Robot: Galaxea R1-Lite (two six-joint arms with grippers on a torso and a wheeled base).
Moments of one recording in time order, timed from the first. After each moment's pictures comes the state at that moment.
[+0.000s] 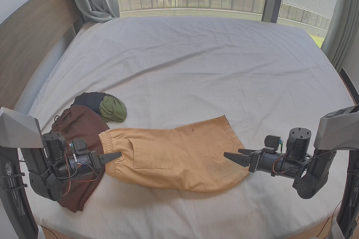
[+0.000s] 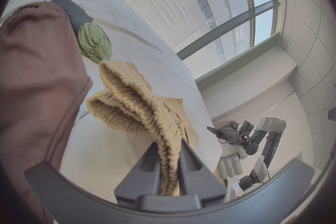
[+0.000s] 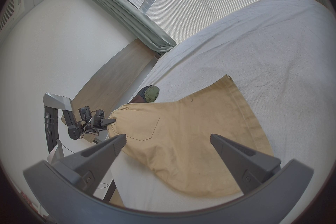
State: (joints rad) left arm -0.02 2.23 -0.35 -1.55 -0.83 -0.54; right arm 0.33 2.23 -0.40 -1.54 0.51 0.42
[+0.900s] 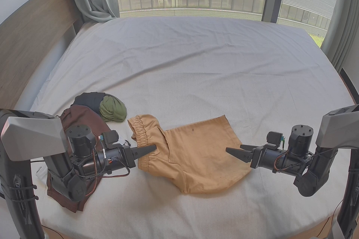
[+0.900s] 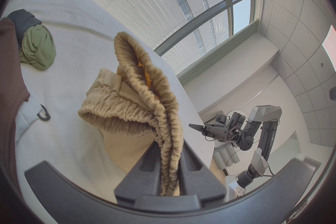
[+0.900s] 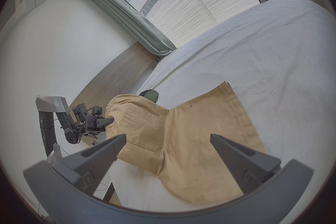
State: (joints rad) left arm -0.29 2.26 -0.51 -1.55 -0.70 -0.56; right arm 0.32 2.22 -0.42 -1.54 0.51 0.43
